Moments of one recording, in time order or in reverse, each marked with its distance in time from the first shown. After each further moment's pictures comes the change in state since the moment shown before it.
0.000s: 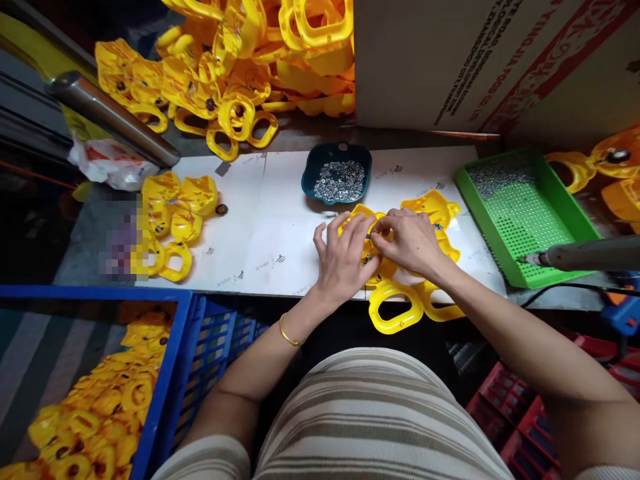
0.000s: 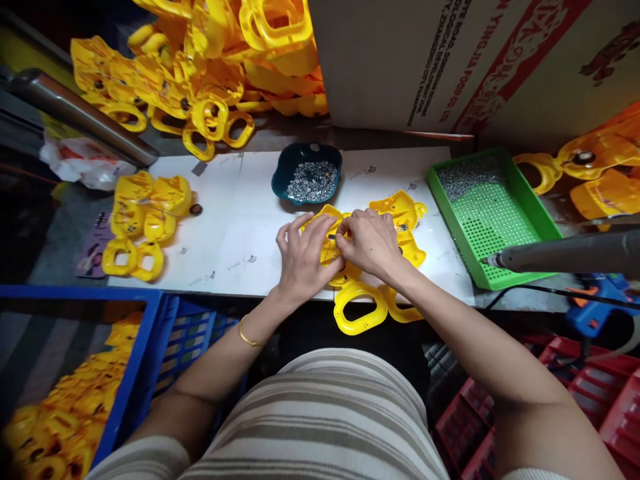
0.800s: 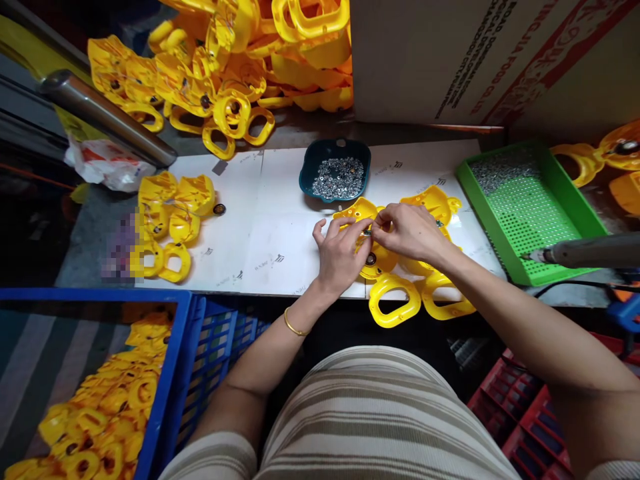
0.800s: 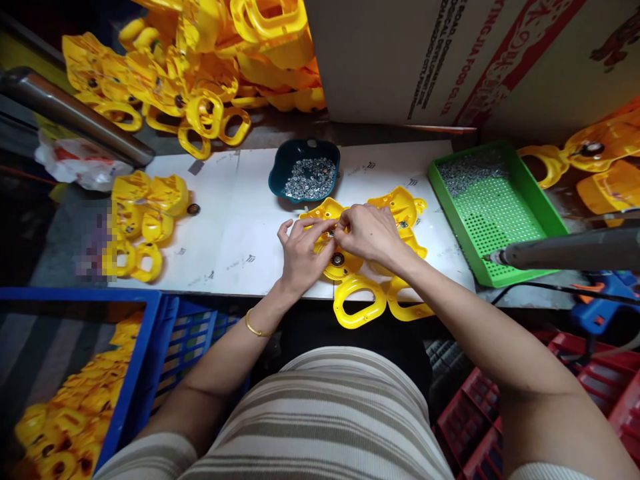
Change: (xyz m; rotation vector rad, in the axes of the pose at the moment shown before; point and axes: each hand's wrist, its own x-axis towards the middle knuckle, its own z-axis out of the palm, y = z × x) left_hand 0.005 -0.009 0.019 -0.121 -0.019 -0.138; right_hand 0.013 0.002 -0.011 0.043 -0.094 0.024
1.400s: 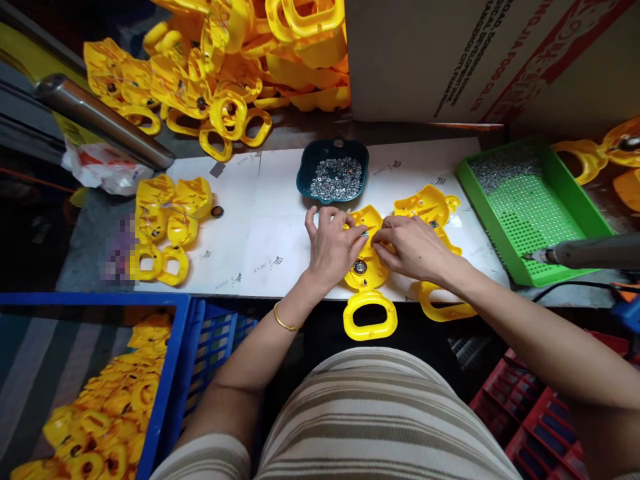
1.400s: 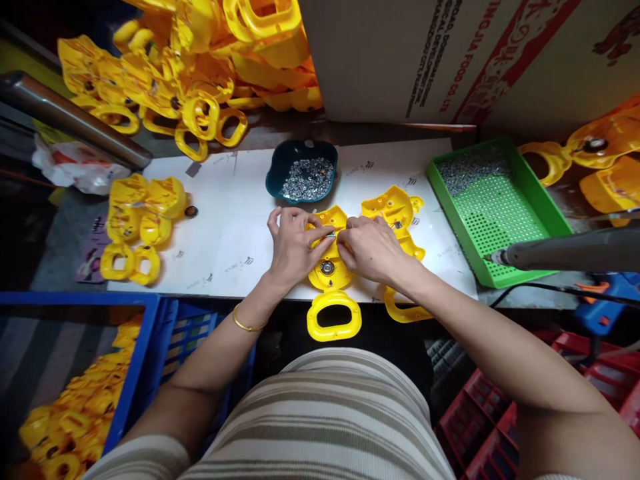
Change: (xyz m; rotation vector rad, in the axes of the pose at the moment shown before) left_hand 0.016 -0.011 -0.016 0.183 -0.085 0.145; right_hand -0.020 0.007 0.004 -0.192 -0.092 -0.236
